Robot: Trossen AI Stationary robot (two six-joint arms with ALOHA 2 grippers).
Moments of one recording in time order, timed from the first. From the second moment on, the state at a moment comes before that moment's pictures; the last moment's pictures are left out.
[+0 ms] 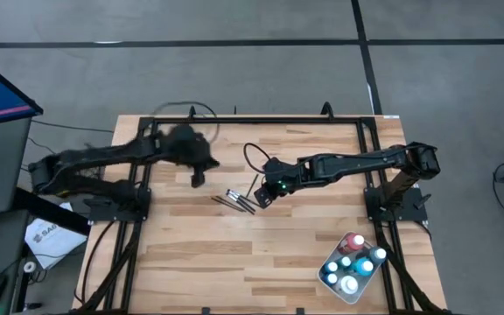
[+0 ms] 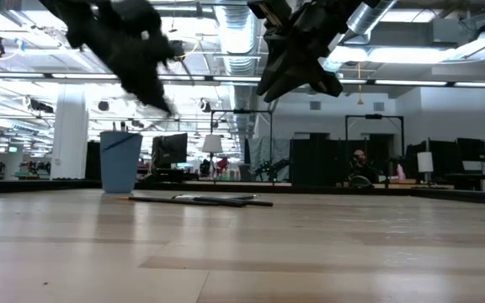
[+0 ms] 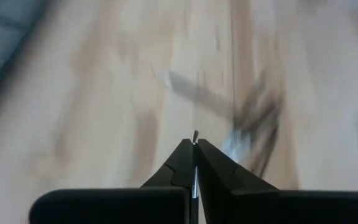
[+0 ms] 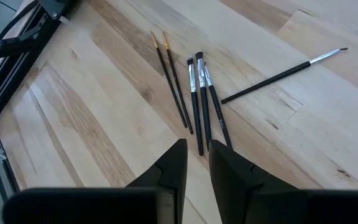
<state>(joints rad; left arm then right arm) 0.41 1.16 0.73 -0.34 0.20 0.22 0.04 1.66 1.27 -0.51 0.11 0.88</state>
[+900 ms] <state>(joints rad) 0.84 0.77 0.41 0.37 0.04 0.03 0.04 1.66 1.27 -0.48 0.11 0.89</state>
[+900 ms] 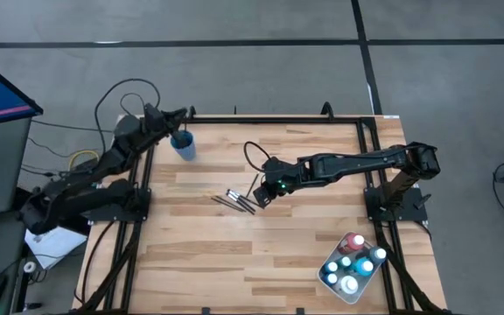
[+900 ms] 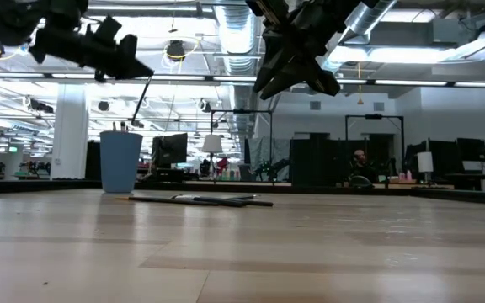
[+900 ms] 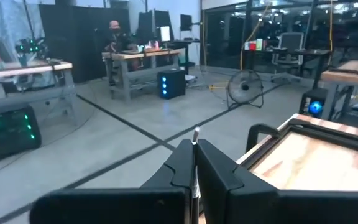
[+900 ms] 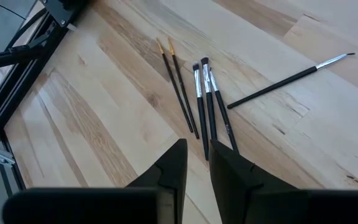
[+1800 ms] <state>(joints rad) 0.85 0.77 0.27 0.37 0.13 -0.10 0.04 1.66 1.27 -0.49 0.11 0.91</state>
